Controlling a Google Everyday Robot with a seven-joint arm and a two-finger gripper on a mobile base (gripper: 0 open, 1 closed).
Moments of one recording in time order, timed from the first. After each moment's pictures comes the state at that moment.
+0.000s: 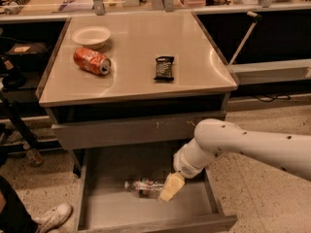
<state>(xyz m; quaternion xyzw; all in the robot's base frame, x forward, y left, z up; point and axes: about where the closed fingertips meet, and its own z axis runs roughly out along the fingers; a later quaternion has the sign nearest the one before) 0.465 -0.053 0.555 -0.53 0.81 0.21 0.14</state>
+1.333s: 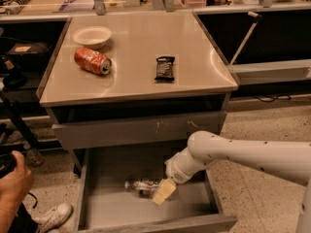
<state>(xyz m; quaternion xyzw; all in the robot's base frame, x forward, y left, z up) 0.476 -0.024 0.487 -0.53 0.80 0.25 0.15</state>
